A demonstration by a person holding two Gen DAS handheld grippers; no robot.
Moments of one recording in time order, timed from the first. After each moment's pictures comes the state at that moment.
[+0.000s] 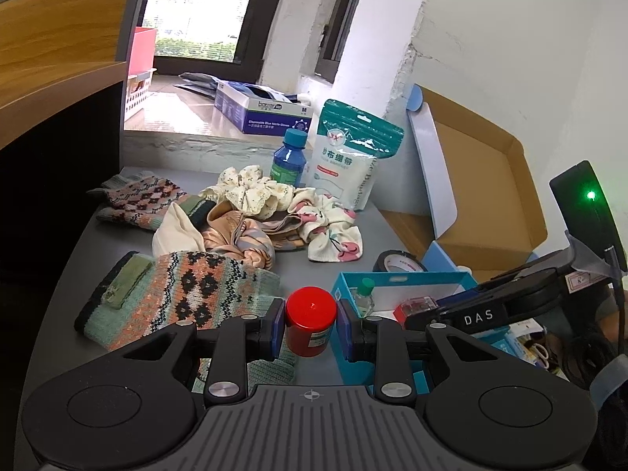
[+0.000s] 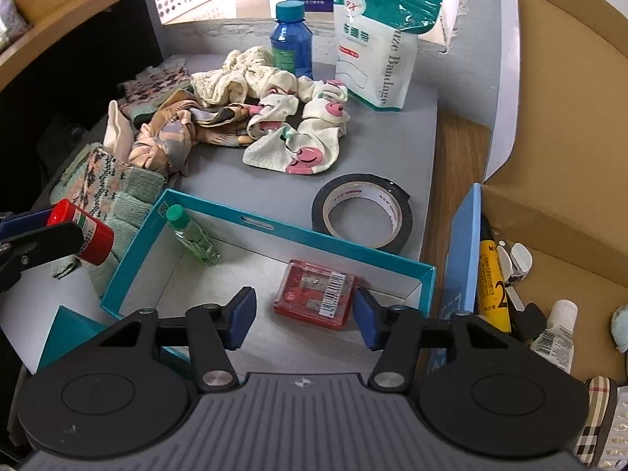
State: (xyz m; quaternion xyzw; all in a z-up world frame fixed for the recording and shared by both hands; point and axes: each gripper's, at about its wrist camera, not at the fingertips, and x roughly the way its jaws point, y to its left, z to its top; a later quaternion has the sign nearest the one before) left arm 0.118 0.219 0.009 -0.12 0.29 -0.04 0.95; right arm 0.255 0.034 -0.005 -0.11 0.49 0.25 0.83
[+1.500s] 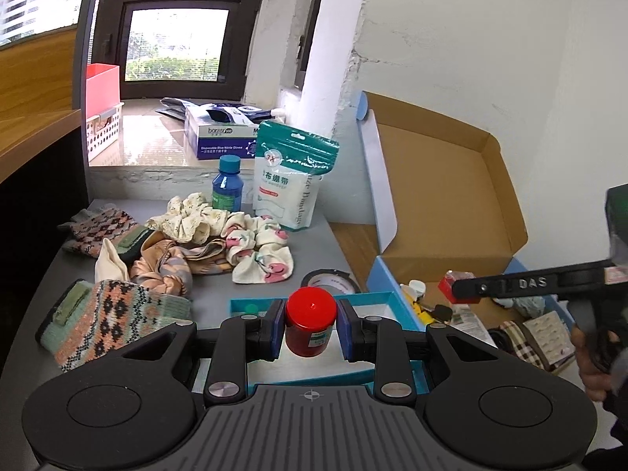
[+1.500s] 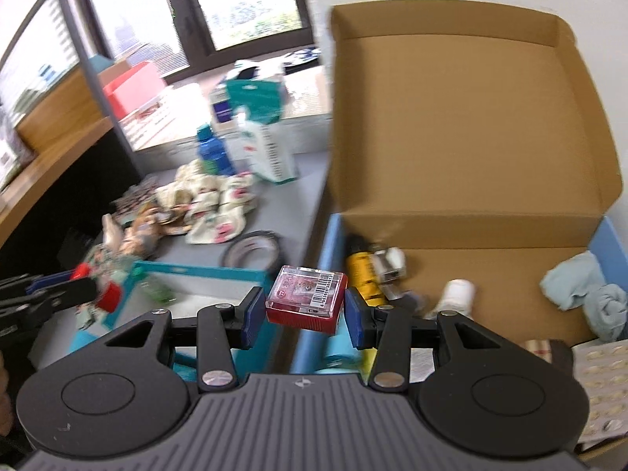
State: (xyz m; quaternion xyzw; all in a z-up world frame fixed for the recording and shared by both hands) left arm 0.121 0.121 0.051 -0.09 0.28 -0.02 0.95; right arm 0.245 -0.124 0.040 0.03 0.40 0.23 0.89
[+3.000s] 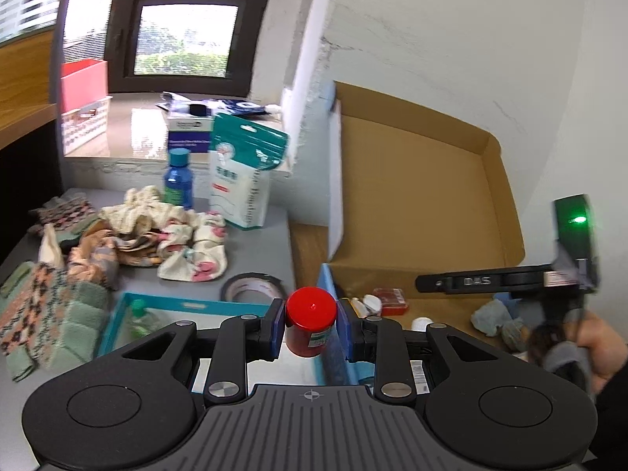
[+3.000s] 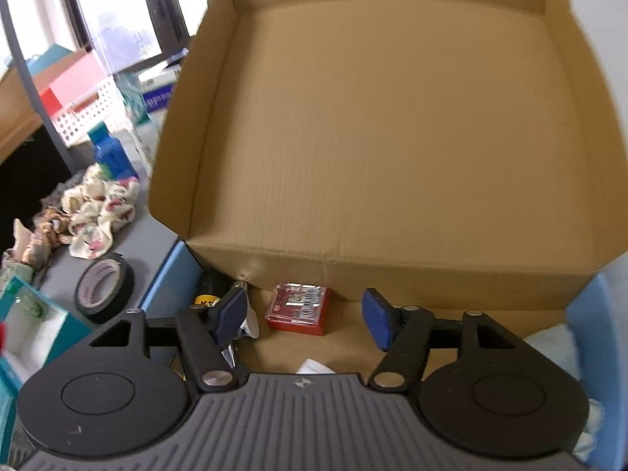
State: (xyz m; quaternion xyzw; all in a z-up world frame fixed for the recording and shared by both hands) left arm 0.162 0.021 0.047 -0.11 0.29 0.02 0.95; right arm 0.347 -0.196 -0.005 -0.01 0.40 0.24 0.88
